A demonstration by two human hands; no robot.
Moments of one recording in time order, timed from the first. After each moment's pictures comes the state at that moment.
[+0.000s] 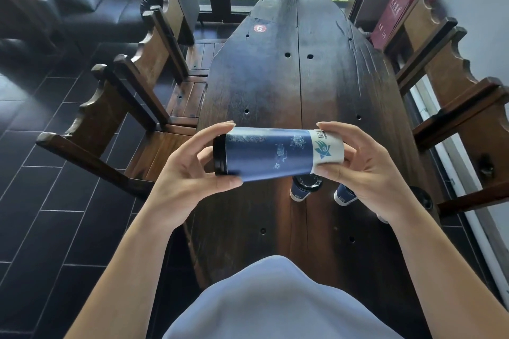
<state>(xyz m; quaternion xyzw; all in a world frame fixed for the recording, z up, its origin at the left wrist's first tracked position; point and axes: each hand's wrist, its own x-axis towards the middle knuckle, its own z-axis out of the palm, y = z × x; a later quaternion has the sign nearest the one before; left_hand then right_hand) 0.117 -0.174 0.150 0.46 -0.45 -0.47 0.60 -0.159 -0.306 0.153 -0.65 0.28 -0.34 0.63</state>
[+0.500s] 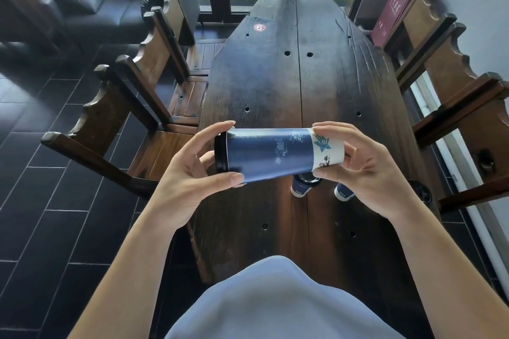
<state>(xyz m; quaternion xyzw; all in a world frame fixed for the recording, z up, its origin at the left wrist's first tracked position) 0.108 -0.163 0.154 0.48 -0.42 -0.49 0.59 -0.167 -0.298 0.154 -0.70 0.26 -0.32 0.58</state>
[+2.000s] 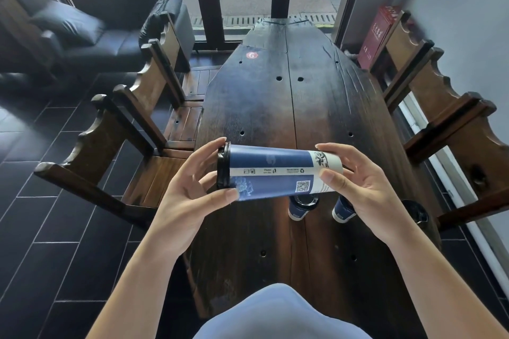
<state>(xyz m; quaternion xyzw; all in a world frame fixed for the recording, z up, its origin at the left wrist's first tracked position) 0.105 -0.175 0.159 0.48 -0.38 -0.49 0.62 -0.166 -0.296 0.164 -0.64 0.34 -0.35 0.60</state>
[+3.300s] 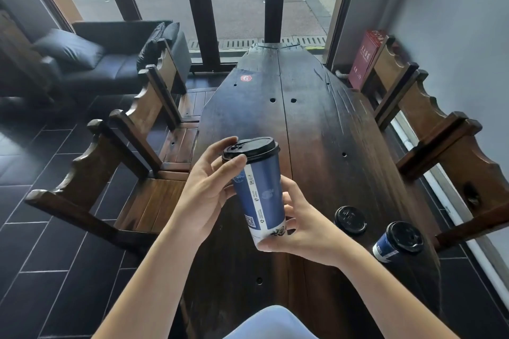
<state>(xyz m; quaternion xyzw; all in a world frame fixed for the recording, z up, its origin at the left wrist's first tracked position) 0.090 -0.245 0.182 0.50 -0.33 -0.51 0.61 -0.118 -0.295 0.147 -0.76 0.33 -0.14 0.54</state>
